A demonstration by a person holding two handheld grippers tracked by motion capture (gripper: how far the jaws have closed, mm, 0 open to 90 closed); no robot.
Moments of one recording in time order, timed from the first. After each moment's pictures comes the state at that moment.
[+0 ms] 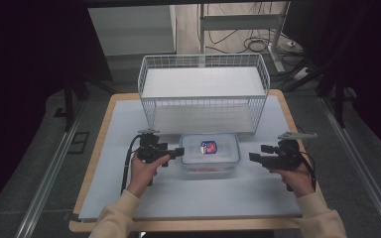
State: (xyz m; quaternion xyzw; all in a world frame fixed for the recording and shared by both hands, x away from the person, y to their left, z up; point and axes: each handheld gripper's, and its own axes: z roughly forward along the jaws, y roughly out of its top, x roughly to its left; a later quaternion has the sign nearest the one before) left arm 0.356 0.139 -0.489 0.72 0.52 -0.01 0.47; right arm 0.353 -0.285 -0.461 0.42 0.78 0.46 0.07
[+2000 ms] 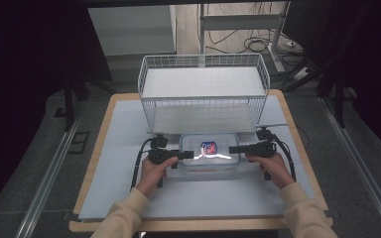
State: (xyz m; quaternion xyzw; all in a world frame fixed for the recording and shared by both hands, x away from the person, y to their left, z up) left arm 0.367 0.122 -0.518 0.70 0.51 -0.10 0.49; right arm 0.415 -0.243 -0.498 0.48 0.74 0.45 -0.13
